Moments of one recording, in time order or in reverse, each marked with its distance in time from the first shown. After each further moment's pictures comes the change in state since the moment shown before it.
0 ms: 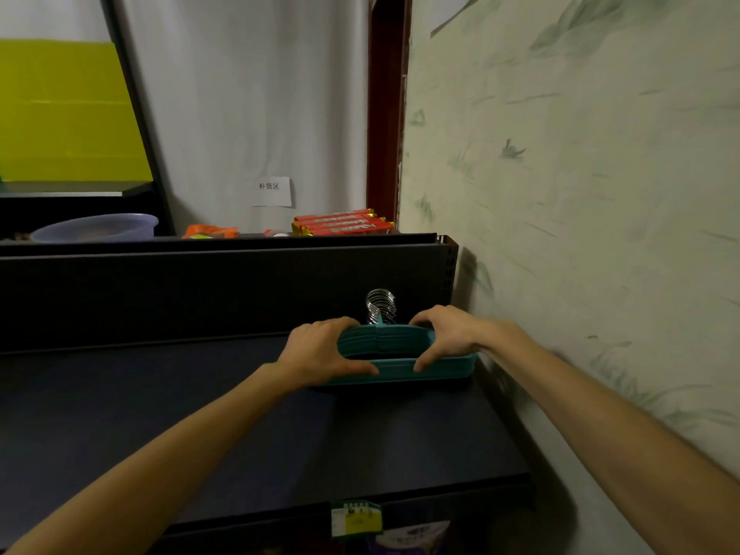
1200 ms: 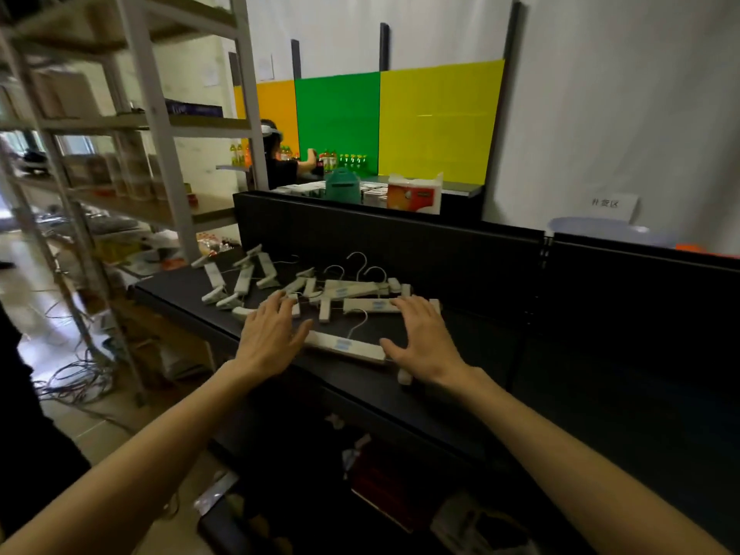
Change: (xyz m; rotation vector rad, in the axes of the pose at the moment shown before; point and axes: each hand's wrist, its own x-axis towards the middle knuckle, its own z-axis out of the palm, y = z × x) left_hand -0.597 -0.667 -0.257 0.304 0.277 -0.921; right_hand 0.207 -0.873 0.256 0.220 0.414 -0.713
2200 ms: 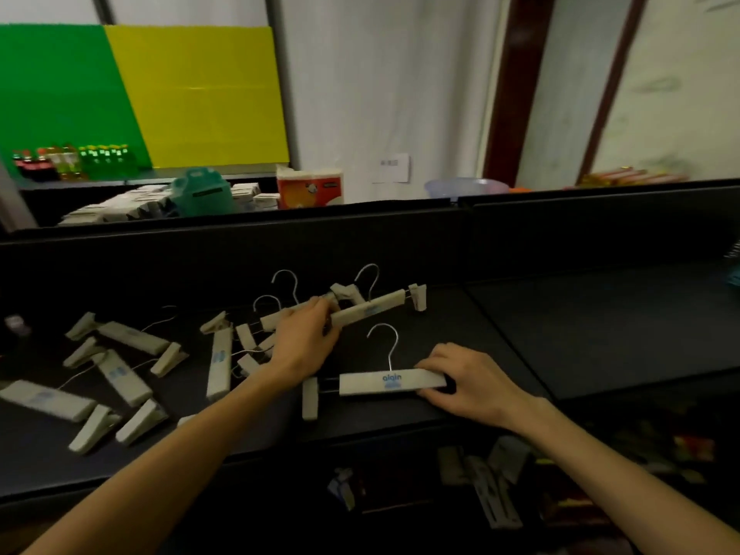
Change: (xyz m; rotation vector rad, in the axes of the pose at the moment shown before) left_hand 0.147 0.000 0.066 -0.476 -0.147 0.793; right_hand -0.042 -0.075 0.028 -0.285 -0.080 0.391
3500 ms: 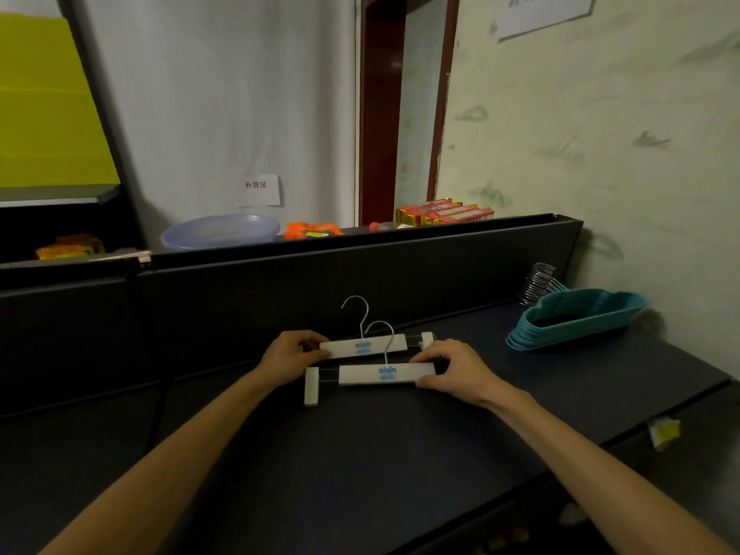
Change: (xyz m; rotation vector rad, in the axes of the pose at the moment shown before) left_hand 0.292 0.367 0.297 -0.487 -0.404 -0.138; right_hand -0.127 0.512 -0.161 0.251 0.035 0.506
